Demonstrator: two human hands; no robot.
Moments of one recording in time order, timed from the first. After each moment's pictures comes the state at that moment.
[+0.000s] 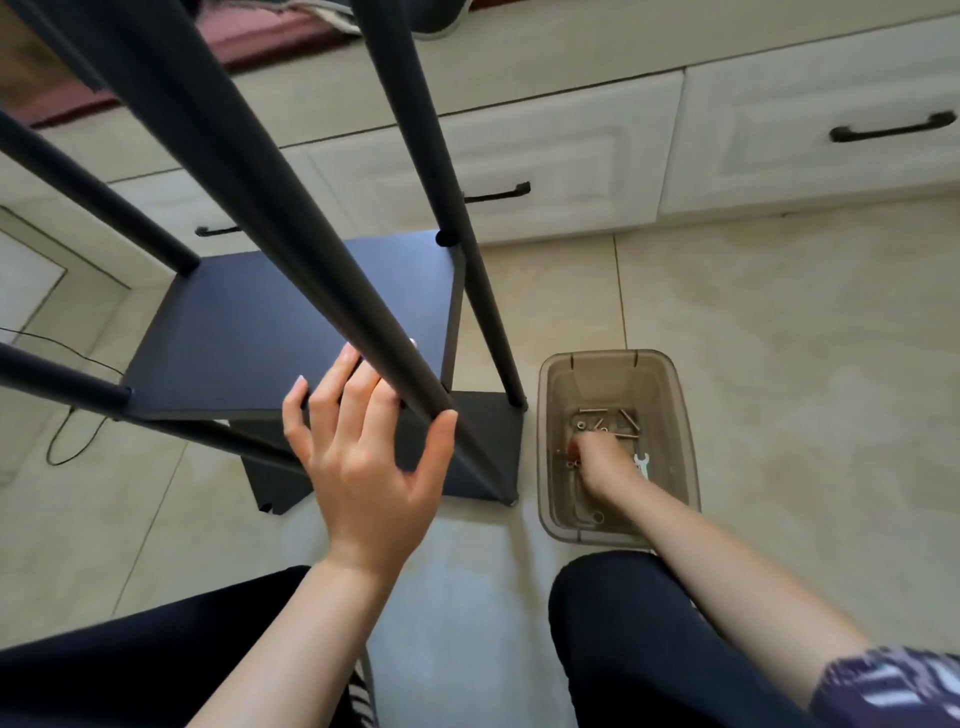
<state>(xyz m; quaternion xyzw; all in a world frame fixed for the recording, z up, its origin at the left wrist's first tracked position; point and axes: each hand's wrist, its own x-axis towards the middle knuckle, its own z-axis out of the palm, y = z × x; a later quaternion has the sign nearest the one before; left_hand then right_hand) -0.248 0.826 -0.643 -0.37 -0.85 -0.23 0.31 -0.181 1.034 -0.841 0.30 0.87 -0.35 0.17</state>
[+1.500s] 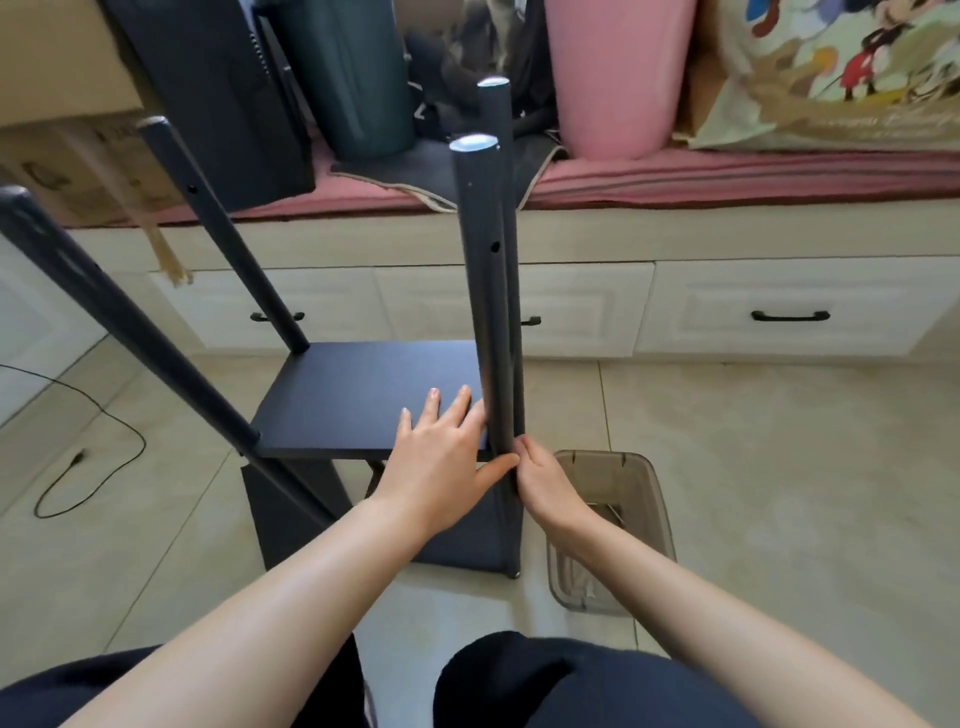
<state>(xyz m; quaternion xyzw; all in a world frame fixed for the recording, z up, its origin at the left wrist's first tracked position) -0.280 0.824 -0.561 -0.42 -0.91 -0.04 -0.03 -0.215 0.945 -0.641 0.26 0.70 -0.65 -0.07</state>
